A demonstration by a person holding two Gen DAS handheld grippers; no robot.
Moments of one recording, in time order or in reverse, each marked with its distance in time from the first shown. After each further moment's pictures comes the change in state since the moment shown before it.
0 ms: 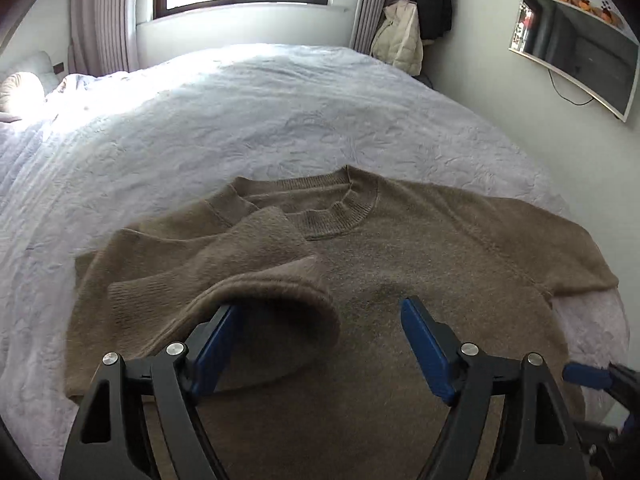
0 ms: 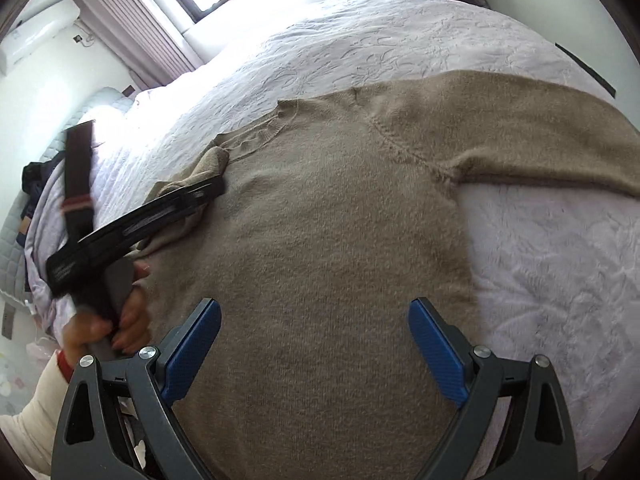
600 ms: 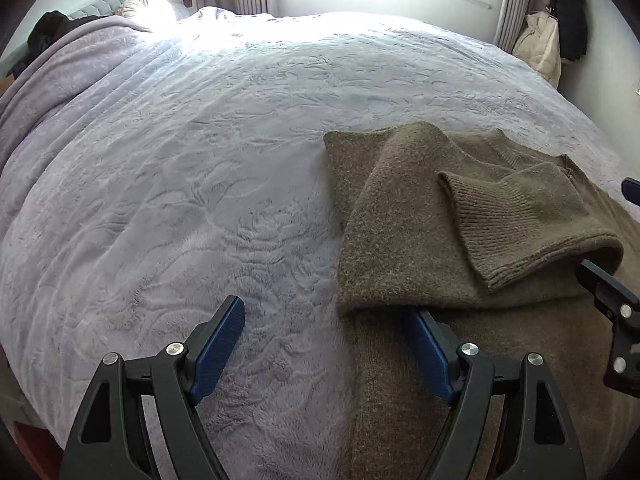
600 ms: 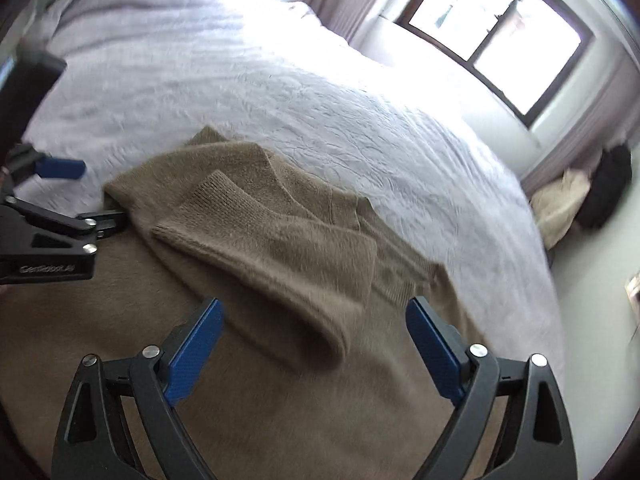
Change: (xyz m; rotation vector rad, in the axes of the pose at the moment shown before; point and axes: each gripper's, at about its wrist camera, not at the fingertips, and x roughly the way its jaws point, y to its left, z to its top) left arm -0.016 0.160 -0.066 -0.277 0.103 0.362; right arm 0.122 0.220 0.031 -1.012 -0.085 -0.343
